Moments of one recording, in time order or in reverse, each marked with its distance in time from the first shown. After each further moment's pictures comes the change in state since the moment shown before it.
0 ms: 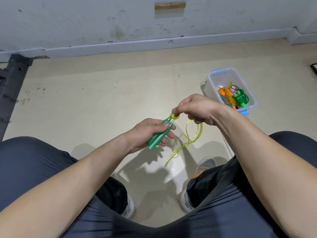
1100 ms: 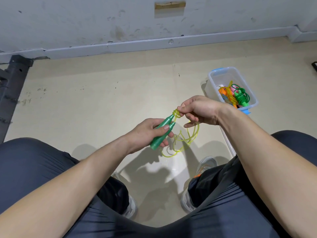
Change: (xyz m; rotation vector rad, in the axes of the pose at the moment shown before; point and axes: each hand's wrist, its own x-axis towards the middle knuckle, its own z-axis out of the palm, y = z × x) left_hand -0.001 -0.005 -0.004 0.180 0.027 0.085; right_hand 0.005 0.009 -0.002 0.241 -0.170 0.069
